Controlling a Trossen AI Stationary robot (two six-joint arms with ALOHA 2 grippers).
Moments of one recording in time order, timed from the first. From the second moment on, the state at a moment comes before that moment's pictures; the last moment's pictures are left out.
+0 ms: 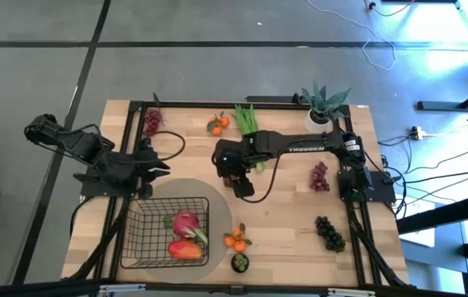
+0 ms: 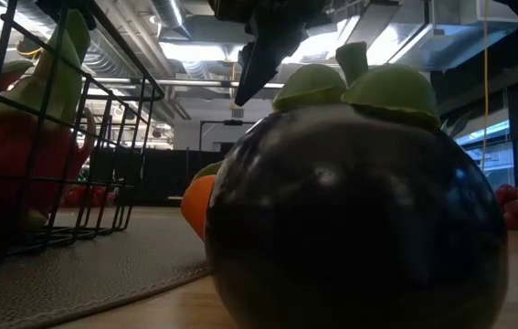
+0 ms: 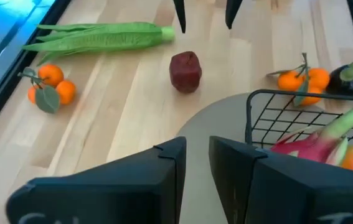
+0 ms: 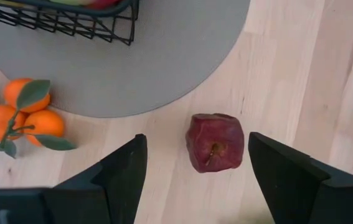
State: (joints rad) left arm -0.43 0.76 0.94 -0.88 -0.49 -0.41; right arm 0.01 2.05 1.94 -1.03 -0.11 -0.21
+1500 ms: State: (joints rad) left arm -0.43 0.77 0.93 -0.88 -0.48 -0.42; right arm 0.00 2.08 1.93 -1.02 -0.10 -0.23
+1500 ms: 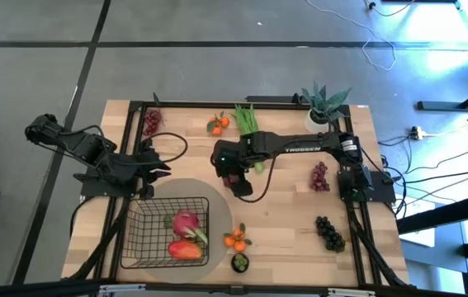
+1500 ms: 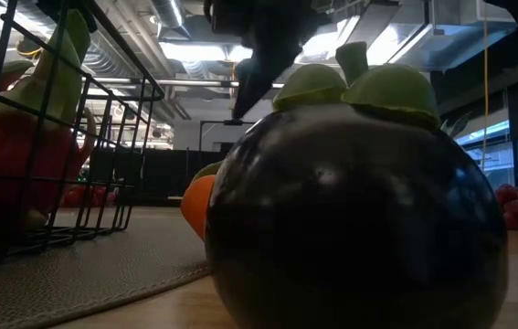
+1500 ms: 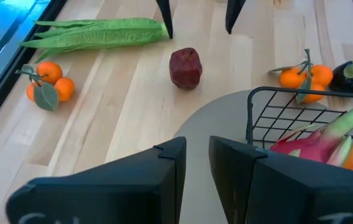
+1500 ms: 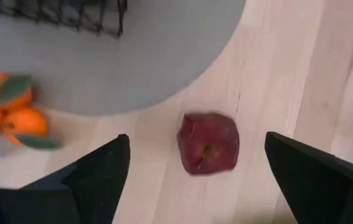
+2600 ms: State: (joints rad) left arm -0.43 0.77 0.93 -0.88 -0.48 -0.42; right arm -0.04 2.23 1.92 -1.00 -0.03 -0.45
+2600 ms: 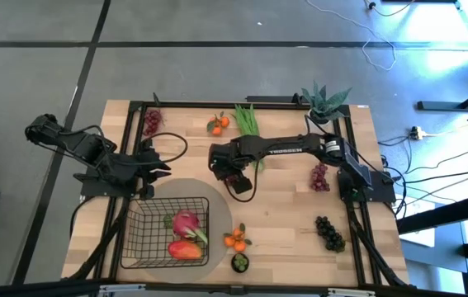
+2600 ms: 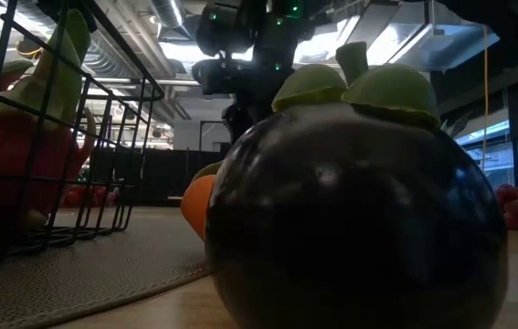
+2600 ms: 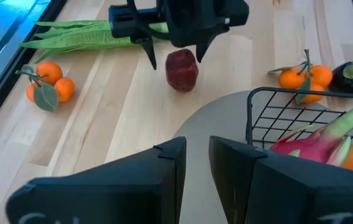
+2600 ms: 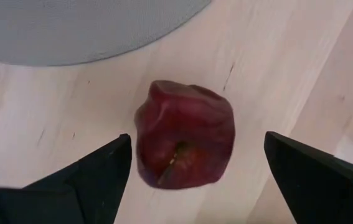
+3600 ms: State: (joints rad) left arm -0.43 0.77 0.93 -0.88 -0.49 -0.42; right arm -0.05 2.27 1.92 -0.94 -0.16 -0.44
